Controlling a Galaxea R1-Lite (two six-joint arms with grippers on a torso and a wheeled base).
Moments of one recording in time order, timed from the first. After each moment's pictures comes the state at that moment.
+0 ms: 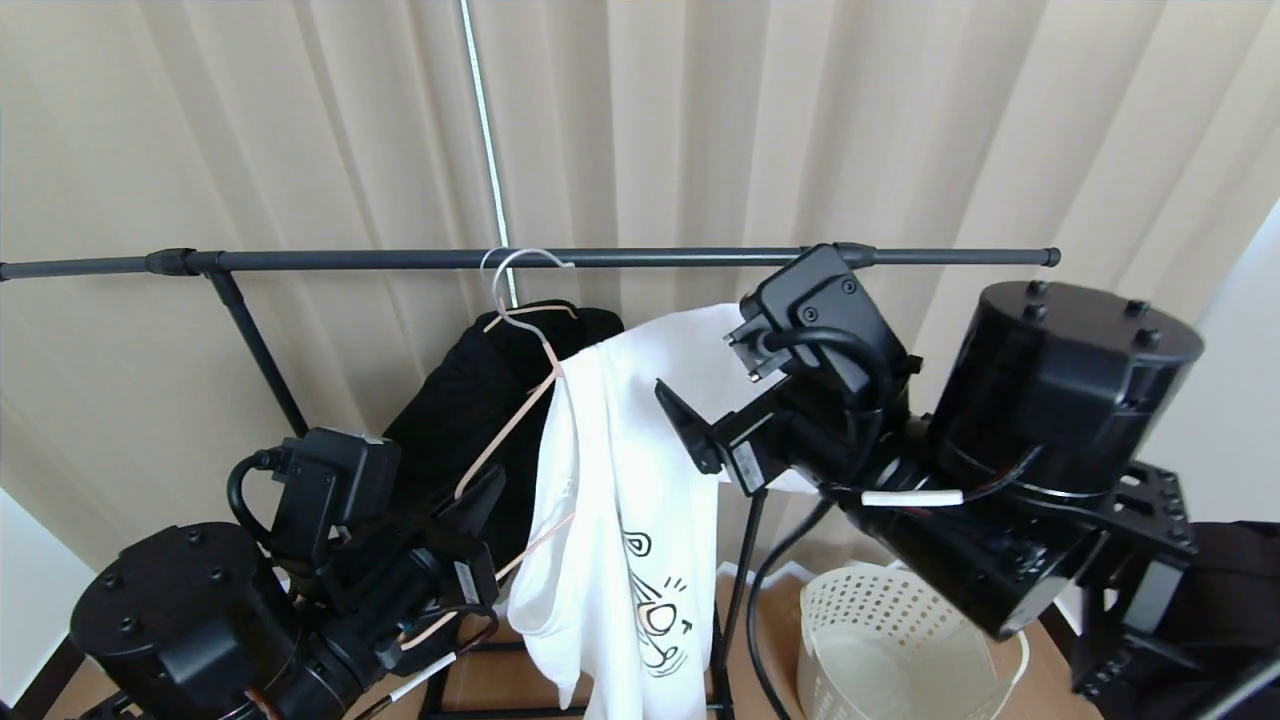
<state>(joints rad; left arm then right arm) -0.66 1.76 -0.17 -1.57 0.28 -0.02 0.88 1.72 -0.87 -0.82 -0.41 -0.36</state>
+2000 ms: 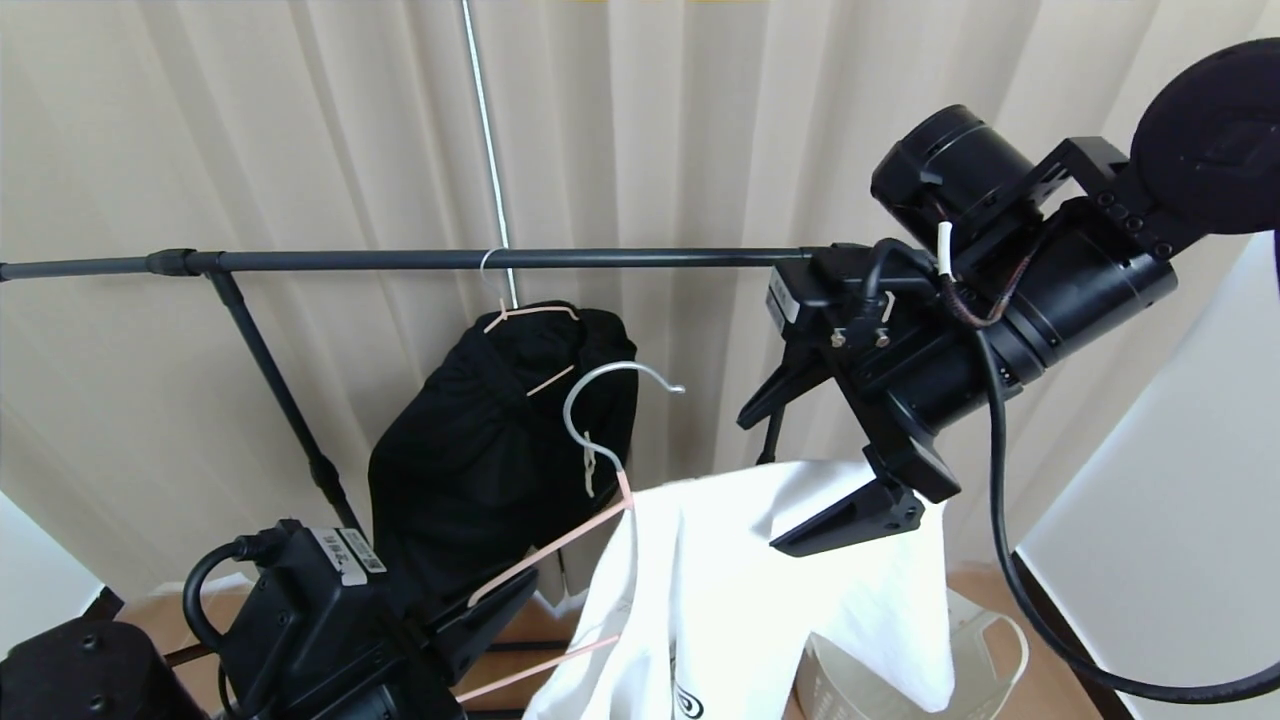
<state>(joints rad) -0.76 1.65 0.00 -1.57 0.03 0.09 0.58 1.92 -1.93 1.08 0.51 -0.88</state>
